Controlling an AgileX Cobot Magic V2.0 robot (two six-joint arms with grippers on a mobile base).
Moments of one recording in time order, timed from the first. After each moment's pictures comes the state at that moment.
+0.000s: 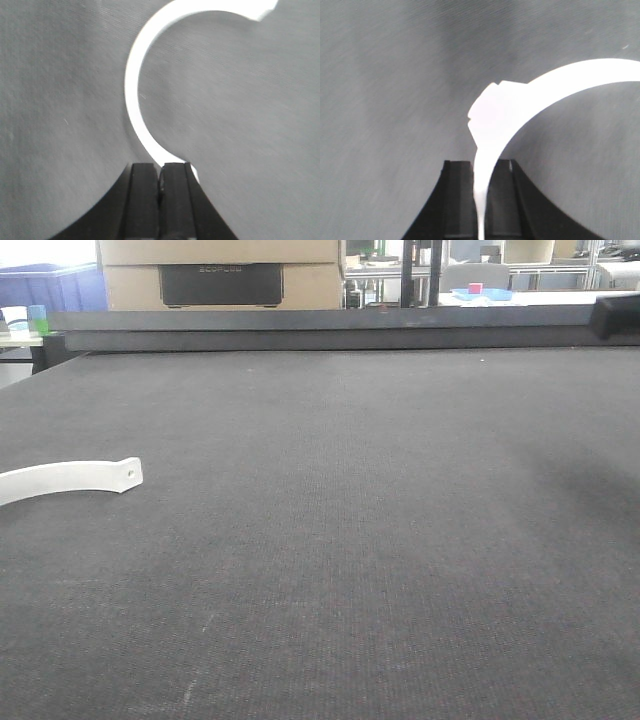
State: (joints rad) left arm -0.05 1.34 -1.04 -0.01 1.04 -0.05; right arm 0.12 1.42 -1.05 0.01 1.05 0.28
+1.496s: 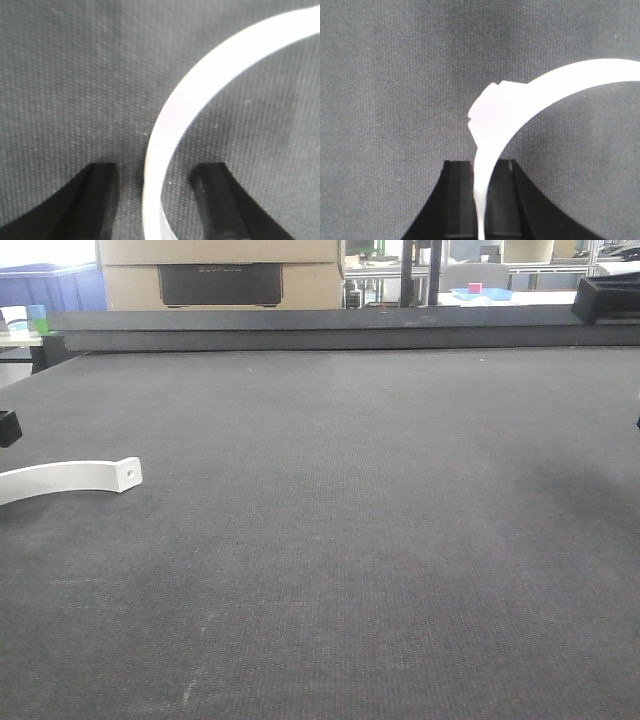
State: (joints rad) left arm -0.02 1.73 -1.11 0.00 0.93 -0.05; right arm 0.16 1.41 -1.05 0.01 1.02 0.28
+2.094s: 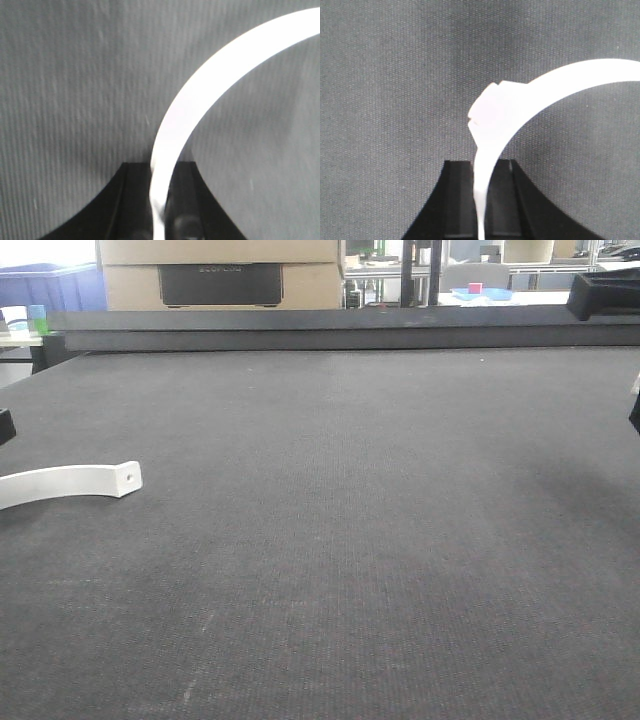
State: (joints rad) left arm -0.02 1.72 -1.12 0.00 1.02 -0.05; right arm 0.16 1.40 -1.05 0.01 0.99 0.28
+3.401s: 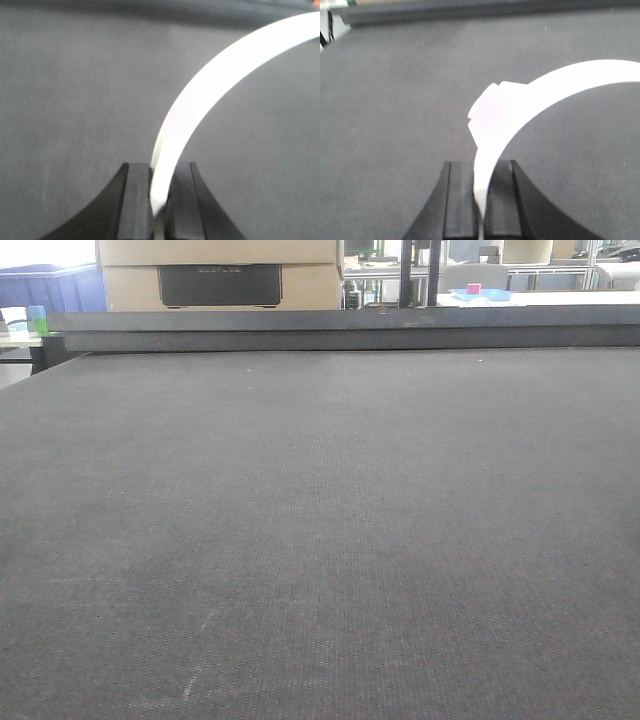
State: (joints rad) left arm -0.25 0.67 -0.63 -0.01 0.34 -0.14; right arm 0.16 0.42 -0.61 0.01 0.58 0.19
